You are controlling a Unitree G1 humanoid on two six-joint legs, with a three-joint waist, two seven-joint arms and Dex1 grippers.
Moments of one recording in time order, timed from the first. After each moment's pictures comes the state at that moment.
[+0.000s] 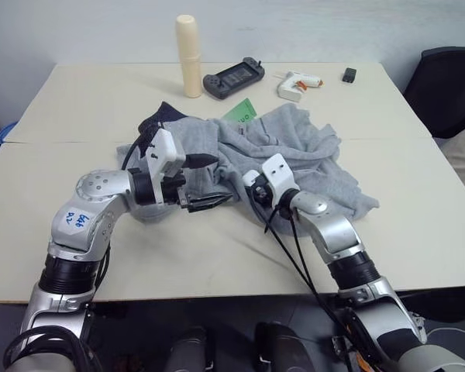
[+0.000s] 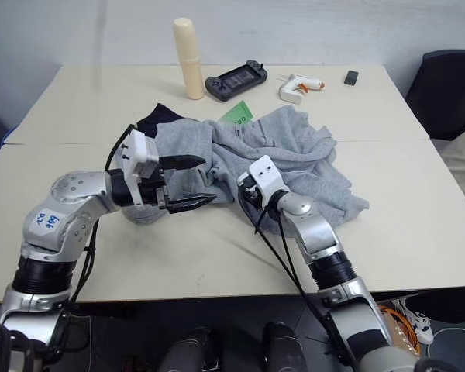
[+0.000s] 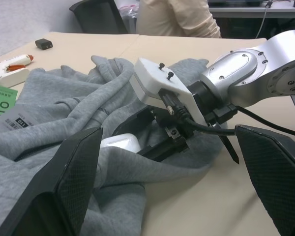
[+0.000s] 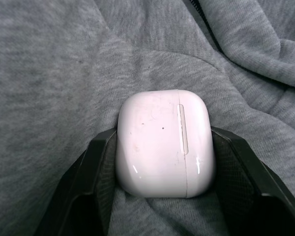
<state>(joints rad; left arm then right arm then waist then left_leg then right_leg) -0.61 0.60 -0.02 -0.17 -0.48 0.52 -0.90 -0.66 -0.24 0.21 0.18 0.08 0.50 0.39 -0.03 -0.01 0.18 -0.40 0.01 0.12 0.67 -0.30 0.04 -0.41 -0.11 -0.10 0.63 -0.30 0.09</state>
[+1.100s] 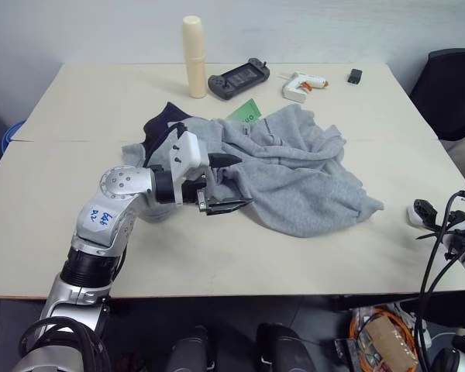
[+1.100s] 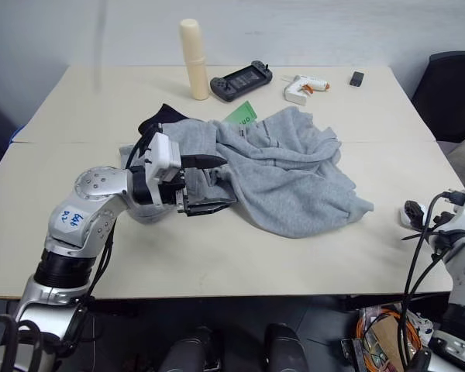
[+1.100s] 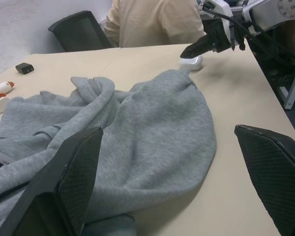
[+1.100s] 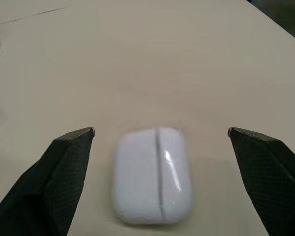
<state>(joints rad) -0.64 0.54 -0.10 -0.15 -0.41 0.44 -0.93 -0.30 -0.63 -0.69 0.14 0.38 0.74 0.34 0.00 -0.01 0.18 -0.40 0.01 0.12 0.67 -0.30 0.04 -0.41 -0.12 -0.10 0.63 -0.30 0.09</state>
